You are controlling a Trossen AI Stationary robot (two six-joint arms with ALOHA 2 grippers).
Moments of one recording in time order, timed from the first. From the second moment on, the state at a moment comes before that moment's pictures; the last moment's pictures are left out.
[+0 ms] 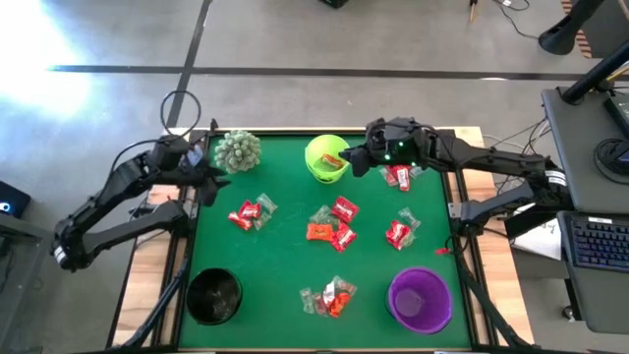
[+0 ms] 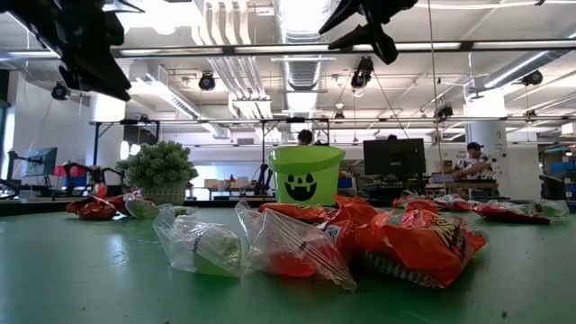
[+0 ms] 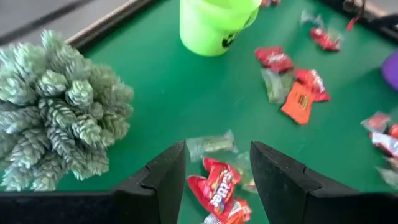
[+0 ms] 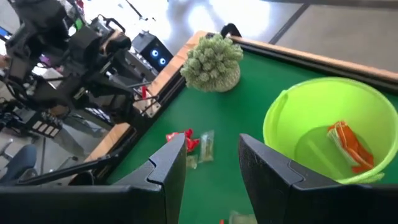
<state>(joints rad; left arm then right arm) 0.72 0.57 0.73 -0.91 0.27 -0.03 -0.26 1.31 1.22 -0.34 0.03 0.70</state>
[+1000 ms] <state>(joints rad) 0.50 0.84 0.73 -0.90 0.30 -0.02 -0.25 1.31 1.22 -0.41 0.03 0.70</state>
